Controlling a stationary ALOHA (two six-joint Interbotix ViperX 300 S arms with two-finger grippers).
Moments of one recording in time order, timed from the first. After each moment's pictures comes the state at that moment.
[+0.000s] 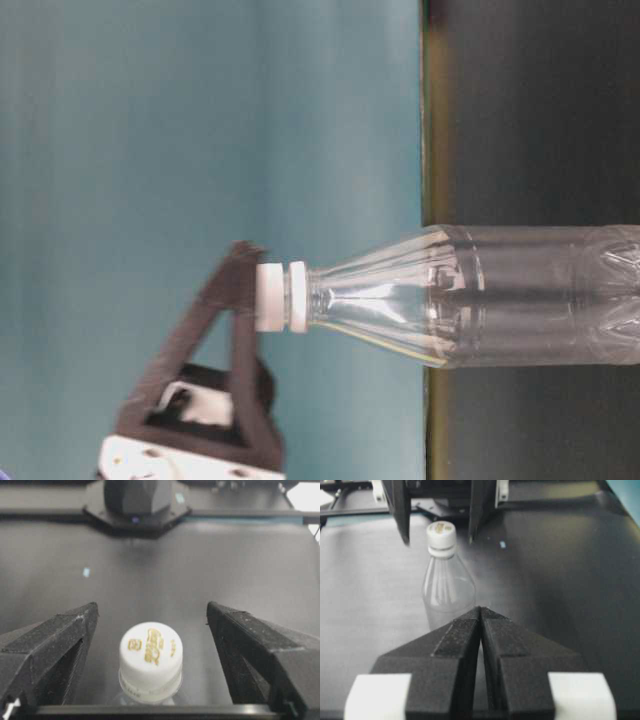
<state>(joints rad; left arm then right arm) -0.03 -0.12 0.82 0.04 -0.70 -0.05 0.01 -0.88 1.09 0.06 -0.05 0.01</state>
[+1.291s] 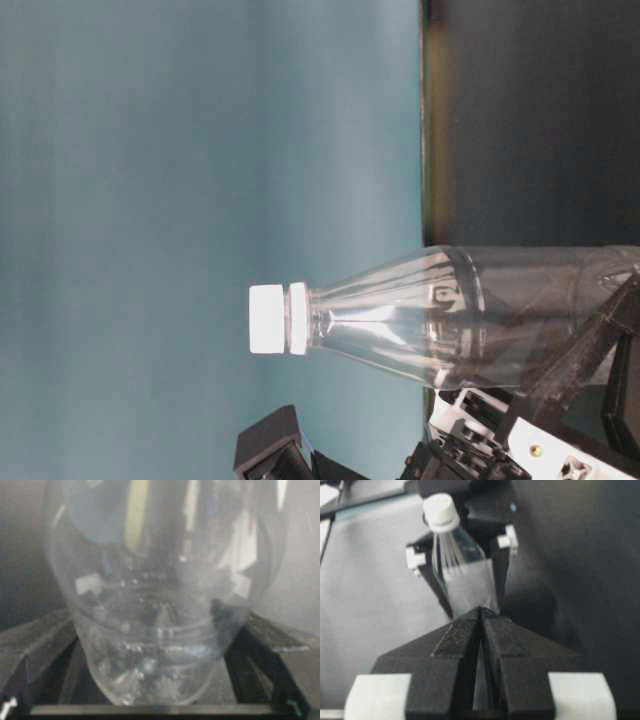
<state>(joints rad) -0.04 0.24 0.88 0.04 -0.76 -0.09 0.01 -0.85 1.04 0.13 0.10 0.13</state>
